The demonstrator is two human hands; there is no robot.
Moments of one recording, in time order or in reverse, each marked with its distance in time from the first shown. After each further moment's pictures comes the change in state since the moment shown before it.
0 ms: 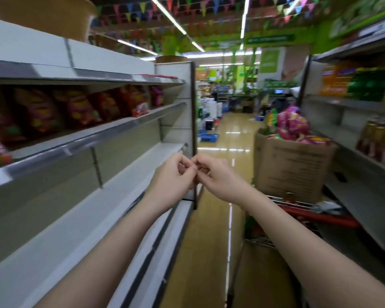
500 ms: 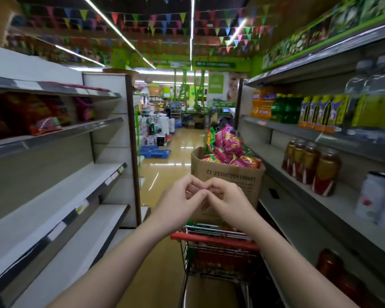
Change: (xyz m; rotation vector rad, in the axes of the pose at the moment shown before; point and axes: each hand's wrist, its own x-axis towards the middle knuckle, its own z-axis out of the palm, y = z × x) left_hand 0.107 0.048 0.222 -0.104 -0.317 0.212; right_hand -0.047 0.197 -0.142 0.130 0.236 0.258
